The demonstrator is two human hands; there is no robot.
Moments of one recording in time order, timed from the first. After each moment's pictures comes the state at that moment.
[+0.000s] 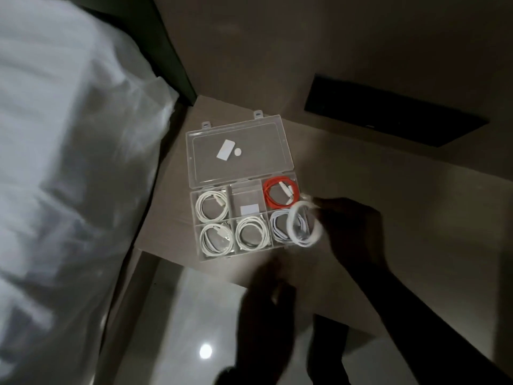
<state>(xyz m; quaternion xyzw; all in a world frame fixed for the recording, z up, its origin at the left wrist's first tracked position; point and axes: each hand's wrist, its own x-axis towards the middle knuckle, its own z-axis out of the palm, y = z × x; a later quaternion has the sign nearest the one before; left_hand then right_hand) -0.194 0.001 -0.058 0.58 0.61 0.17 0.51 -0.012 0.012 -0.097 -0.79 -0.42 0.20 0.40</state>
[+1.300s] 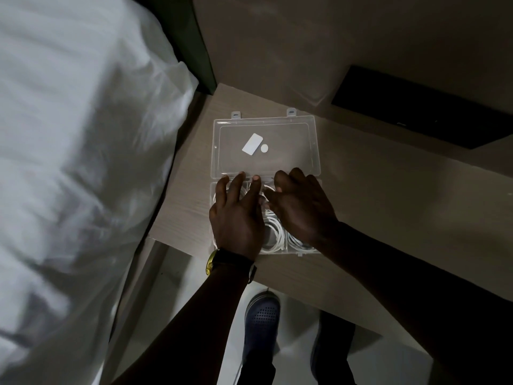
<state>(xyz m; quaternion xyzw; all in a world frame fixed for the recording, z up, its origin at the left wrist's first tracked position) -0.229 0.120 -0.143 0.77 0.59 0.10 0.20 -0.083 0.099 -0.141 -0.65 -0.75 0.09 0.06</state>
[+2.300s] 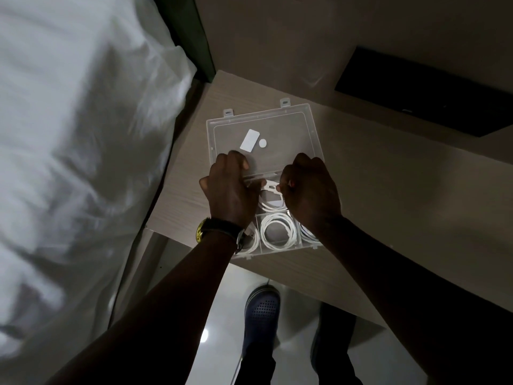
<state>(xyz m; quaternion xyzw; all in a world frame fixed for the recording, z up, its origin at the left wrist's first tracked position) -0.219 0.152 -0.147 0.73 0.61 0.20 0.25 -0.073 0.100 -0.148 -0.75 -0.63 0.16 0.12</state>
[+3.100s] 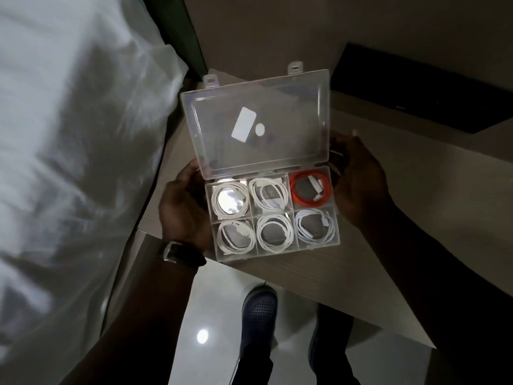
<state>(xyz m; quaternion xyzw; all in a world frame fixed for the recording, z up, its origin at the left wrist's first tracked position) -0.276 0.145 -0.139 0.13 0.39 0.45 0.79 -0.014 0.086 -0.131 -0.57 -0.07 0.54 0.61</state>
